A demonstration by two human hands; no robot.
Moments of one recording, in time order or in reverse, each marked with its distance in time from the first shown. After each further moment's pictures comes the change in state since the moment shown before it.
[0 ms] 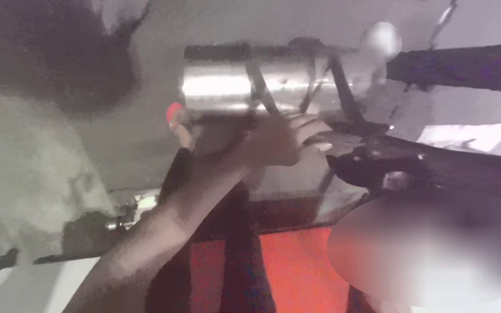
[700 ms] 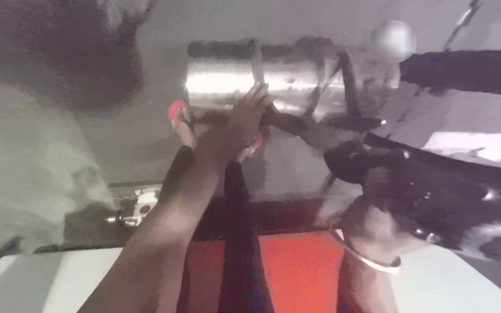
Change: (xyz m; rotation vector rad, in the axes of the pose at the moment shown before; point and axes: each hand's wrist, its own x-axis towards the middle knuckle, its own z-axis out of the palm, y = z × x) left_hand -0.067 -0.097 0.049 0.494 -0.087 -0.537; right_hand 0.007 0.003 0.037 -0.017 0.045 -0.149
